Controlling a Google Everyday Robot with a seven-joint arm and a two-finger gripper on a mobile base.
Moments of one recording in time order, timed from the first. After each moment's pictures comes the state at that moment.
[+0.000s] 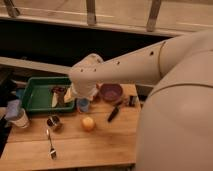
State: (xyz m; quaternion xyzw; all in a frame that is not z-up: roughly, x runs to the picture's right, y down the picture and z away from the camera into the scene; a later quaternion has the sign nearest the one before) arm -0.135 0.042 0.707 -0.26 0.03 0.65 0.71
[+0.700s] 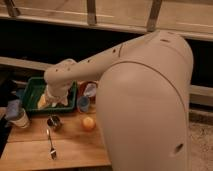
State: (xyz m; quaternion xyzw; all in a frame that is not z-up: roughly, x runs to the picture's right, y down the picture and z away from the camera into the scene) arm -0.249 0.067 0.713 -0.35 -0.01 0.59 0.73
